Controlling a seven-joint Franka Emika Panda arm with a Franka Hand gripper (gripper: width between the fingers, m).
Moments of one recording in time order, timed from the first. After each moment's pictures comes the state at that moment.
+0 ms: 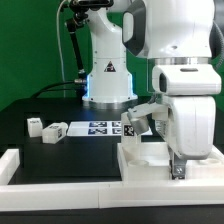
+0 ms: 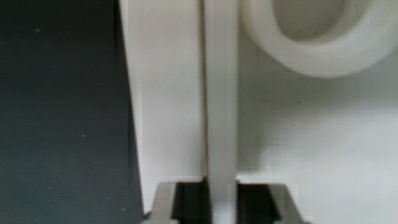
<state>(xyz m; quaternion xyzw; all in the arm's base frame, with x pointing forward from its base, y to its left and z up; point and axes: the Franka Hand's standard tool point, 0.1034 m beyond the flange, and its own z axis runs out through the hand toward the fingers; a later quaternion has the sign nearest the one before) 0.645 0.060 0.036 0.71 0.70 0.05 0.05</state>
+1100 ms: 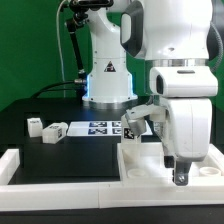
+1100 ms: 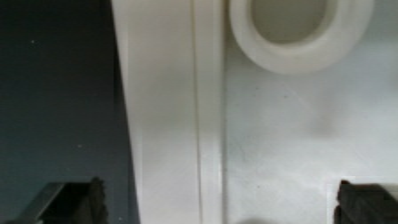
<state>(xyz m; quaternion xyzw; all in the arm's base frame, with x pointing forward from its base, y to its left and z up) 0.645 0.055 0.037 0.72 0.69 0.05 0.05</state>
